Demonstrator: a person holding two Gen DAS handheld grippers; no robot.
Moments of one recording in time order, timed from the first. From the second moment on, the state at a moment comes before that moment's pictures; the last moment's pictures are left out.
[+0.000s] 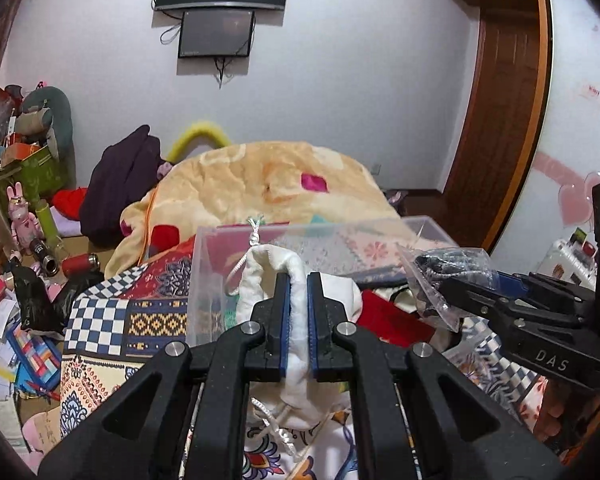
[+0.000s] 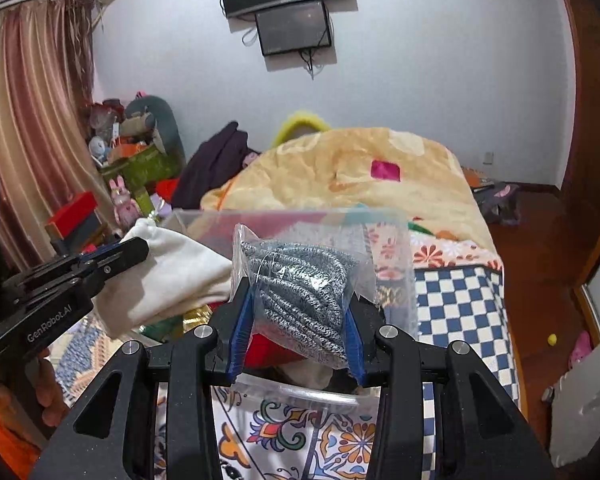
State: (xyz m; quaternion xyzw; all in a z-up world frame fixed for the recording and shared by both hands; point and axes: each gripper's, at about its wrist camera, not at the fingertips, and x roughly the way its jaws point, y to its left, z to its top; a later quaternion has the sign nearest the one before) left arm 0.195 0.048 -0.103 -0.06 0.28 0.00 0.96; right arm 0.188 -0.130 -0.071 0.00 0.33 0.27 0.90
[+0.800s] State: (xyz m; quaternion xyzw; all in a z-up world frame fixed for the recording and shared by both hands) left arm 0.165 0.056 -0.107 -0.08 0.30 -0.01 0.95; right arm 0.171 -0.141 -0.061 0.01 0.34 0.27 0.90
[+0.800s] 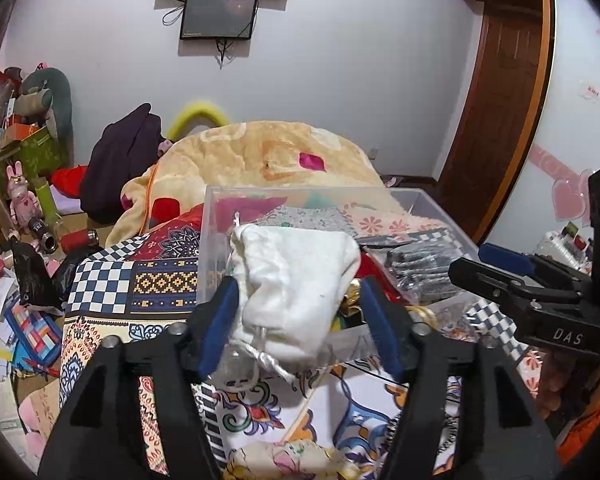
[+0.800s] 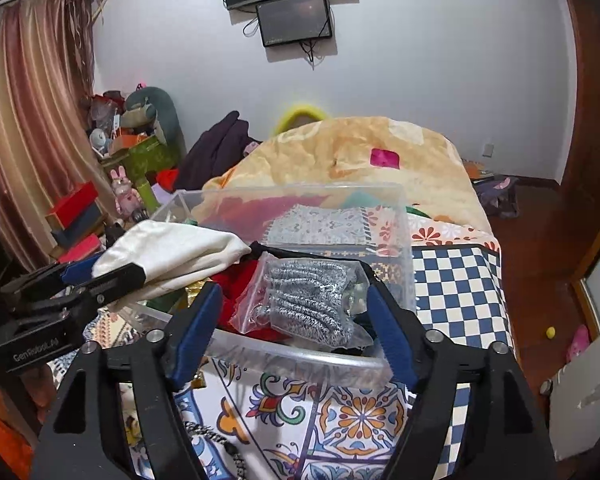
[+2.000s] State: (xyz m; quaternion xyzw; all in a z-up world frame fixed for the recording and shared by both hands) left arm 0.079 0.045 -0.179 -0.08 0.41 -0.01 0.91; right arm 0.085 -0.109 -0.134 -0.09 0.41 0.31 0.85
